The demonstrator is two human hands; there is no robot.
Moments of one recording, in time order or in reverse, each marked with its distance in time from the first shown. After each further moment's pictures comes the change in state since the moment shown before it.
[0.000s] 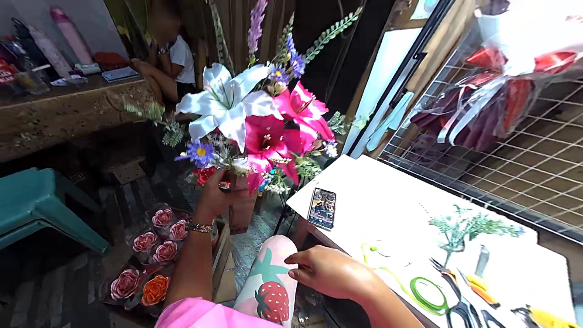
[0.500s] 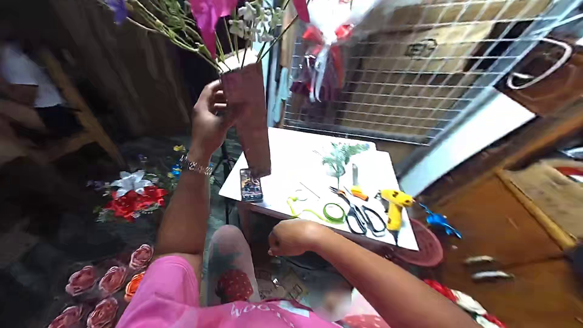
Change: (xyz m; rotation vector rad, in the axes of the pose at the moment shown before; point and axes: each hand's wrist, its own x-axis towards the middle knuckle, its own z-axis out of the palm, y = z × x) left_hand 0.103 0.163 0.155 -0.518 -0.273 0.431; right_hand -0.041 0.054 0.031 0.065 -0.010 0.301
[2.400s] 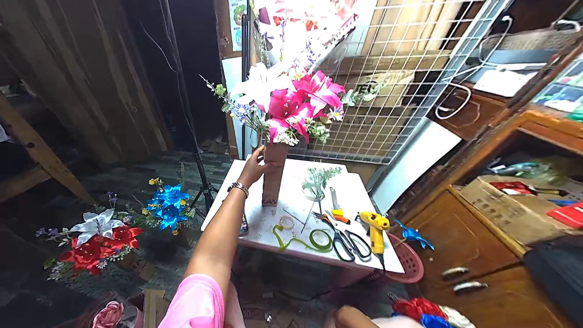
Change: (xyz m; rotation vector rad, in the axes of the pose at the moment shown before) left_hand 0.026 -0.157 0.153 -0.209 -0.388 -0.316; right_hand 0.068 0.182 0.262 0.221 -0.412 0.677
